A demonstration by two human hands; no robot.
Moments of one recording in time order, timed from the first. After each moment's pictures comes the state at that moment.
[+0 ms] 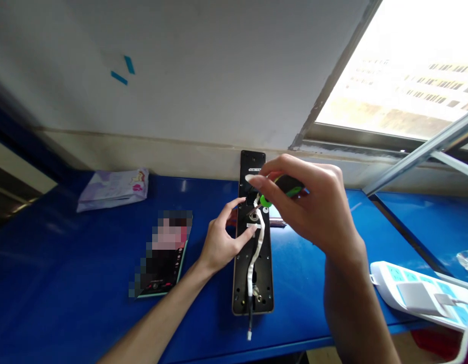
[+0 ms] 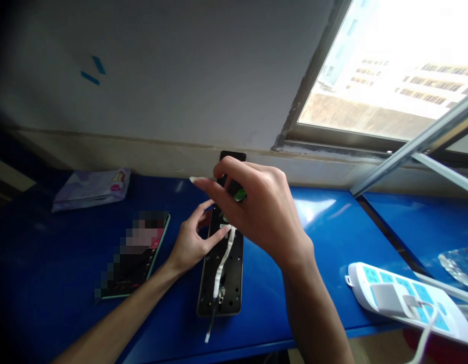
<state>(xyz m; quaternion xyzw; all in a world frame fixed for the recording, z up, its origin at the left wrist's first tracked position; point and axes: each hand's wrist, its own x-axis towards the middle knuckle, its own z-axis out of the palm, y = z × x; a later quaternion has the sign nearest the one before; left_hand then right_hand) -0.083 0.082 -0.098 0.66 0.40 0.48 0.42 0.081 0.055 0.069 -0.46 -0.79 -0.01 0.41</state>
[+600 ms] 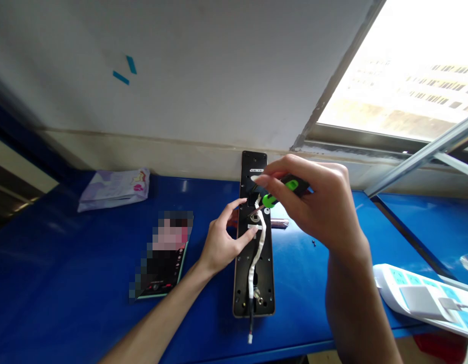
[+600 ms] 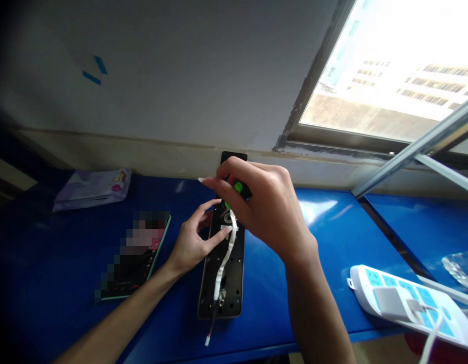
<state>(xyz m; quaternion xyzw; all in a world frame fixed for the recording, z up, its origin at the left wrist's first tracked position) -0.082 0.082 -0.096 0.65 0.40 0.48 0.43 0.086 0.060 0.069 -0.43 -0.80 -0.02 0.41</state>
